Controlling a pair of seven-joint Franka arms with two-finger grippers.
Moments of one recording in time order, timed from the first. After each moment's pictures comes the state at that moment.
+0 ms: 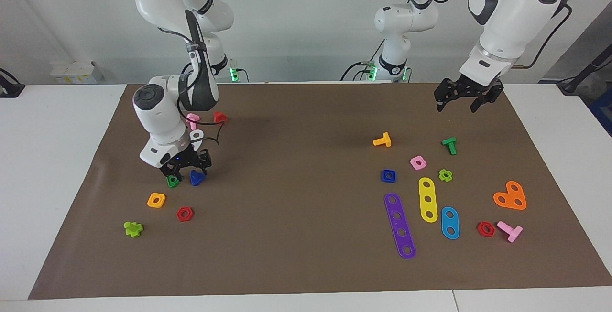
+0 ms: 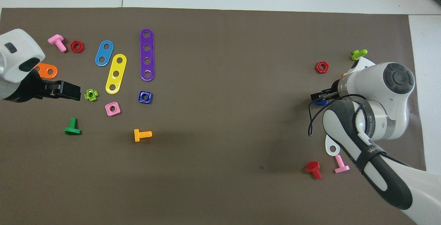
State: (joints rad) left arm 0.05 -0.04 -0.15 -1.77 -0.02 1.70 0.01; right arm 0.06 0.23 -0.02 -2.10 0.02 2.40 -0.22
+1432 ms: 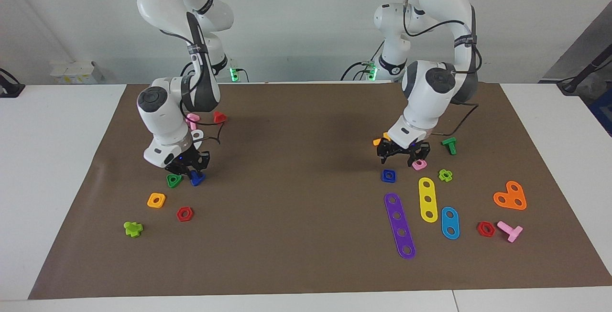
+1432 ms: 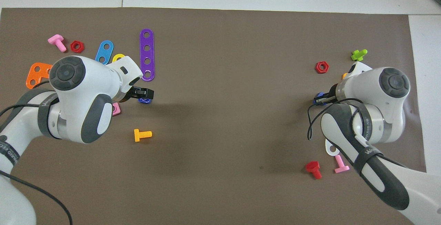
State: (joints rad) left arm -0.15 0.21 -0.15 -2.03 -0.02 2.33 -0.09; right arm 0.06 0.23 -0.02 -2.13 0.02 2.42 -0.23
